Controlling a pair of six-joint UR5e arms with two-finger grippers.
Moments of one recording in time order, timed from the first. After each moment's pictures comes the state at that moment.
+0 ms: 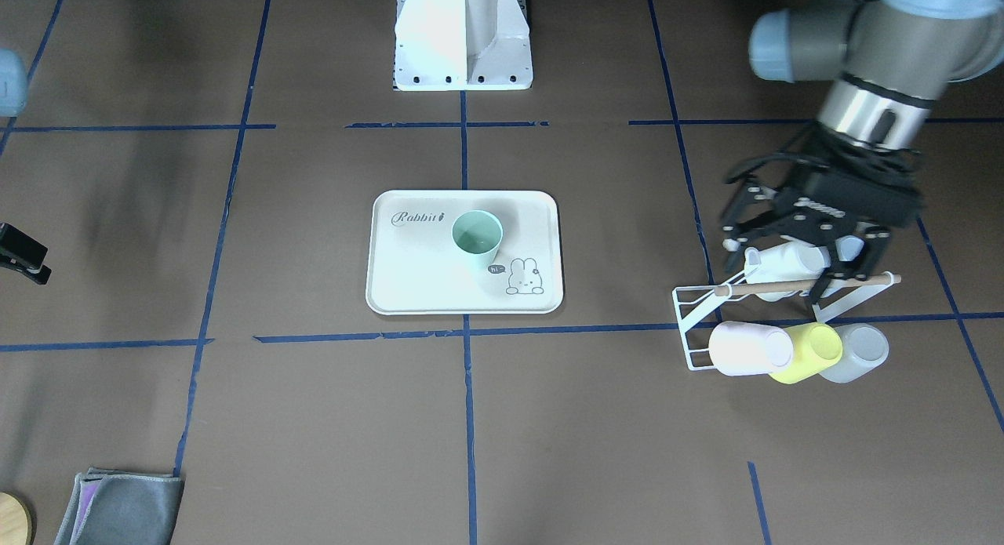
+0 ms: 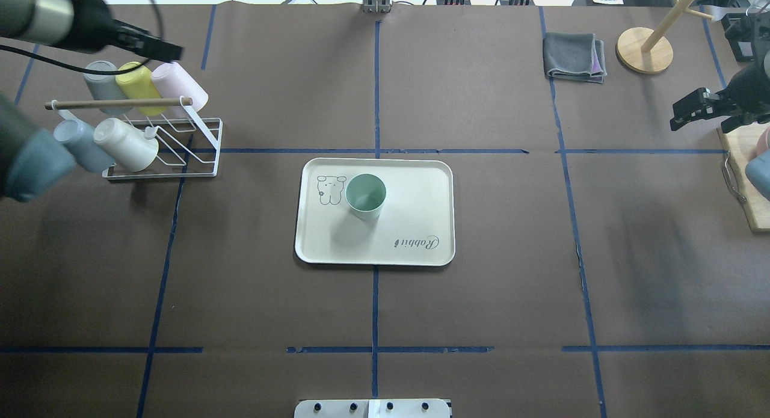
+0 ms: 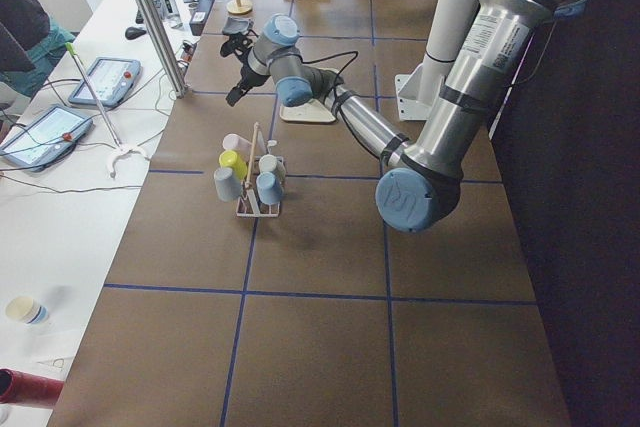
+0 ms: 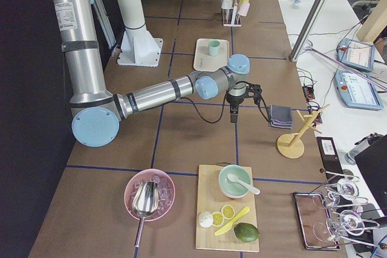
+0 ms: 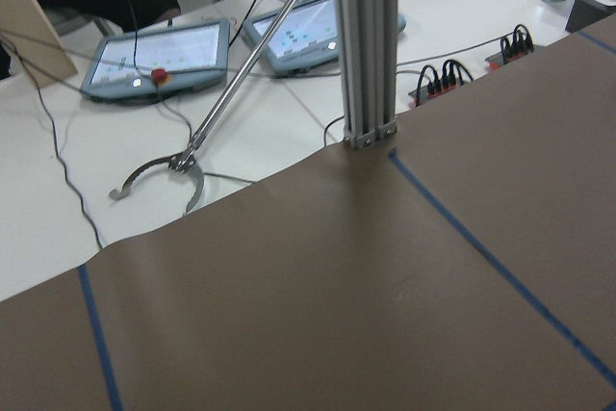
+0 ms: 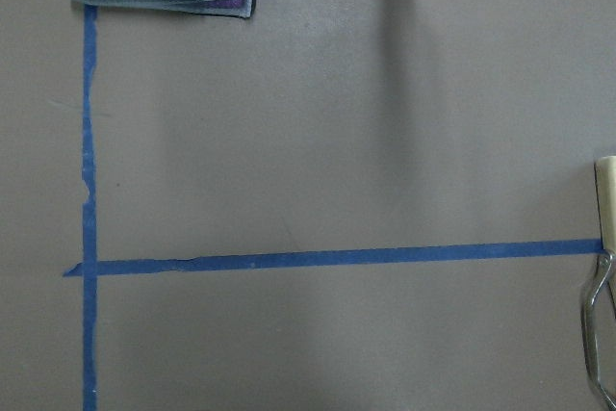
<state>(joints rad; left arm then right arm) -1.09 -1.91 -1.79 -2.05 -2.05 -0.56 1.20 -1.43 1.73 -1.43 2.23 0.62</state>
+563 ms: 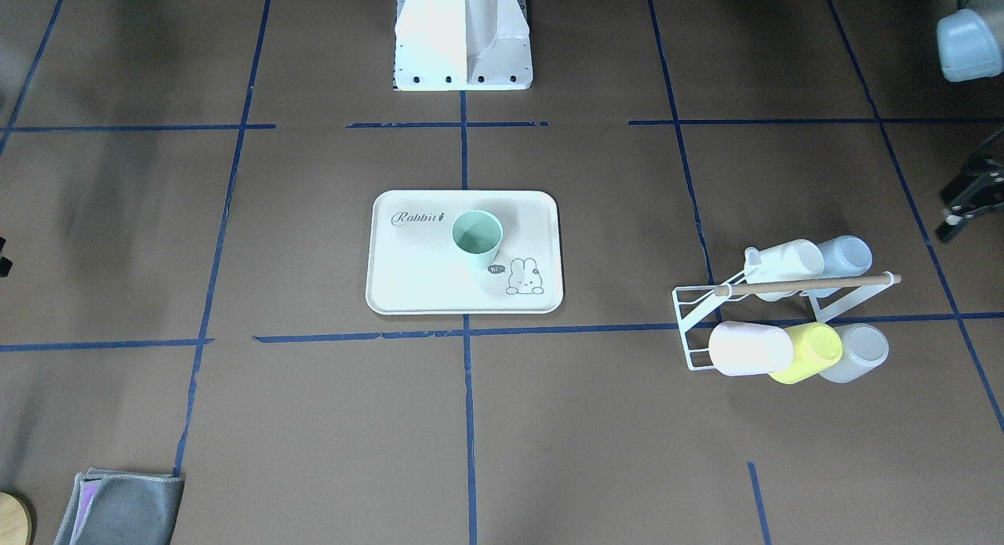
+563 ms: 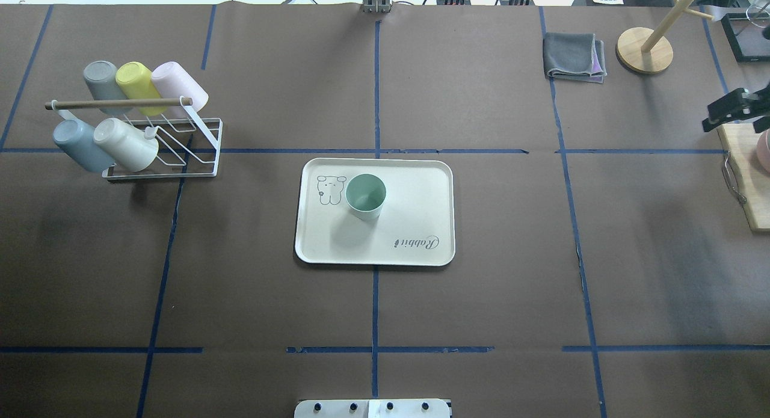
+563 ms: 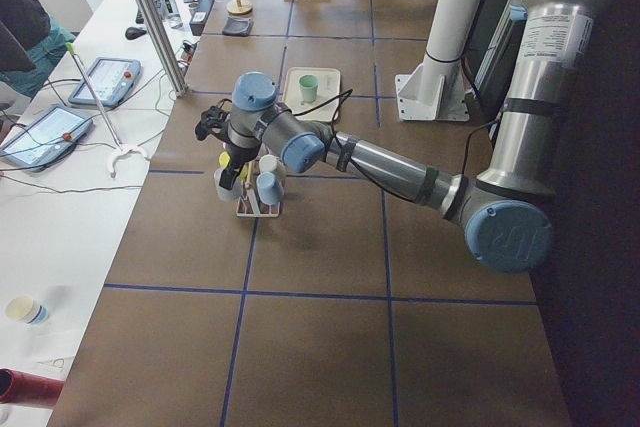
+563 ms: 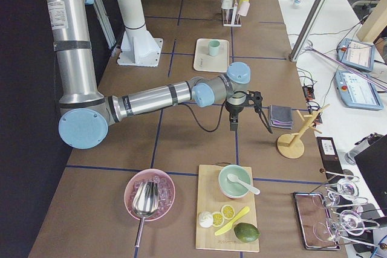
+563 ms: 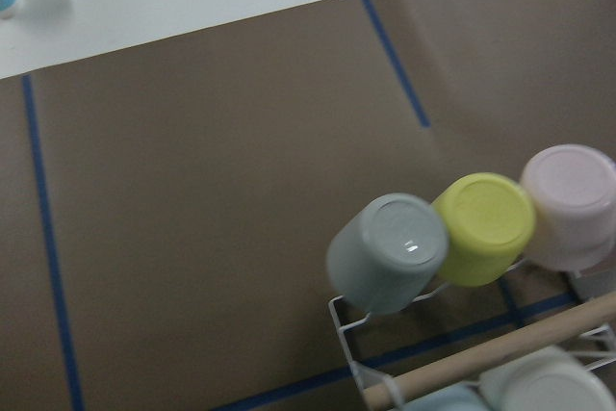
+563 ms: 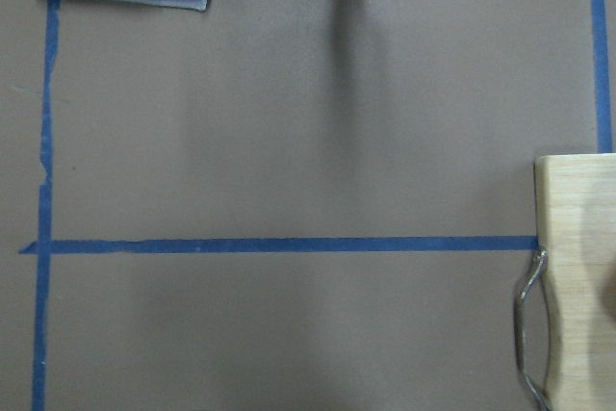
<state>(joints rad) -1.40 -1.70 -1.75 -1.85 -2.28 -0.24 1.29 -1.48 1.71 -1.43 2.29 0.46</state>
